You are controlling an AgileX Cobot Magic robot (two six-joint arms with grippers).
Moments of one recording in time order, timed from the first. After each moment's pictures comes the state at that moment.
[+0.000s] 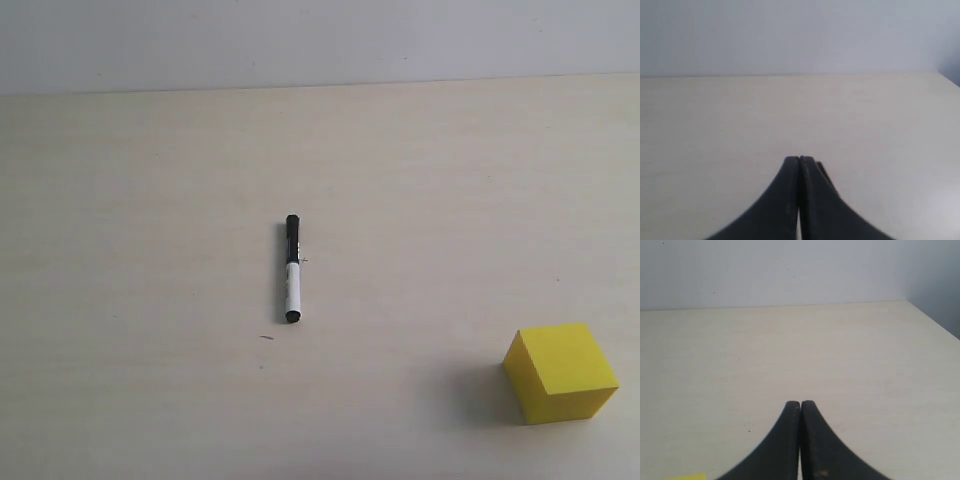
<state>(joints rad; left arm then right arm) -0.50 0.58 -0.46 0.21 0.29 -0.44 0.09 0.01 0.00 -0.14 0.35 0.13</state>
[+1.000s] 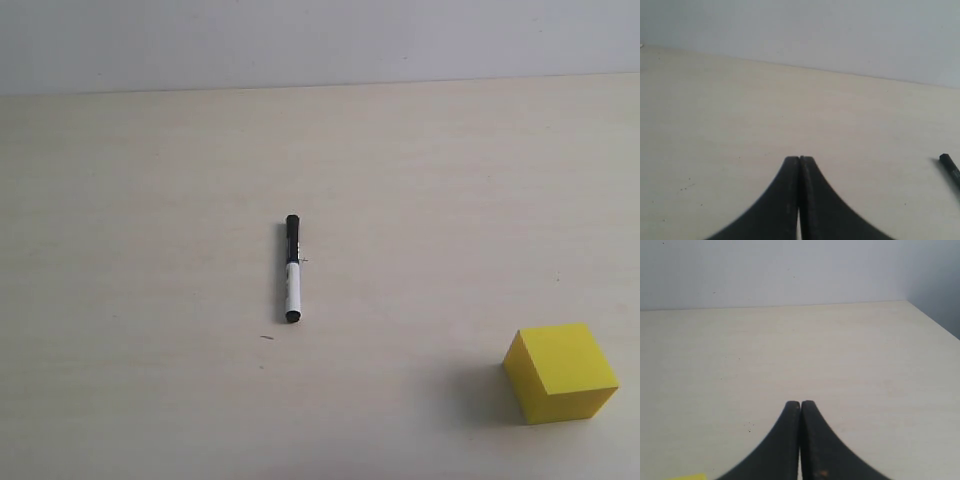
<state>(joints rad) -0.17 0.01 -0.03 0.29 0.37 -0.45 0.09 0.01 0.00 -0.14 0.35 0.13</state>
